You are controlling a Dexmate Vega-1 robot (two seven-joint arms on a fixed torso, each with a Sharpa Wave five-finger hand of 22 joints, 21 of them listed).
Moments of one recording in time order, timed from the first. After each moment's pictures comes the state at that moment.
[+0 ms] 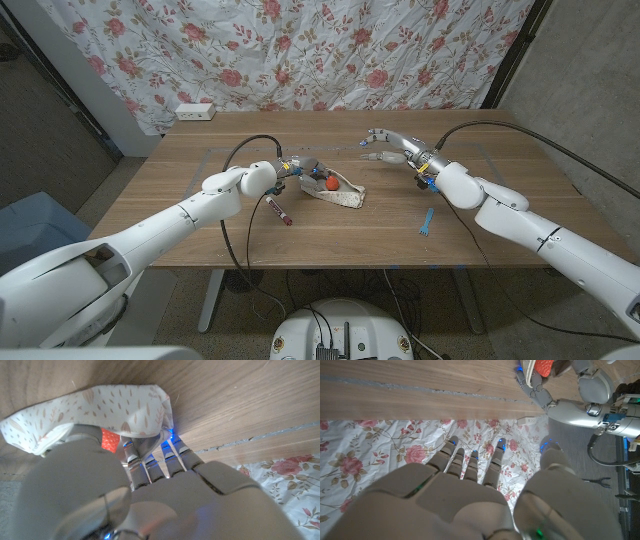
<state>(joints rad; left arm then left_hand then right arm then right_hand) 0.54 0.70 0.83 -1.53 0.50 0.02 -0.19 0.88 -0.09 0.23 -0.14 0.18 0.71 -0.16 0.19 0.19 0.41 -0.21 0.18 0.18 0.28 -0.04 0.17 0.17 0.28 -0.04 0.18 0.17 -0.79 -0.82 -0.59 -1.74 -0.30 0.10 -0.07 0.55 -0.08 0.45 -0.18 0.18 0.53 -0.21 0.29 0.20 0.15 -0.02 0.19 0.19 0.05 0.04 0.22 0.21 0.24 0.05 0.18 0.17</state>
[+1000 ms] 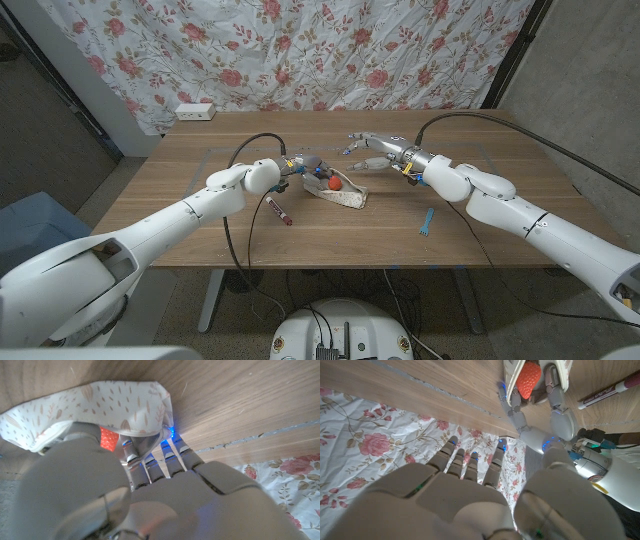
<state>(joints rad) 0.51 0.67 0.85 -1.50 0.50 0.00 -0.20 0.87 -0.08 0.22 -0.13 0.18 0.71 -0.16 0.19 0.19 0.41 -0.20 0.18 0.18 0.28 -0.04 0.17 0.17 0.28 -0.04 0.18 0.17 -0.69 -0.80 -0.68 -1.71 -0.52 0.16 0.02 0.58 -0.10 0.45 -0.18 0.18 0.52 -0.22 0.29 0.20 0.12 -0.03 0.18 0.19 0.04 0.04 0.21 0.22 0.24 0.07 0.18 0.17</state>
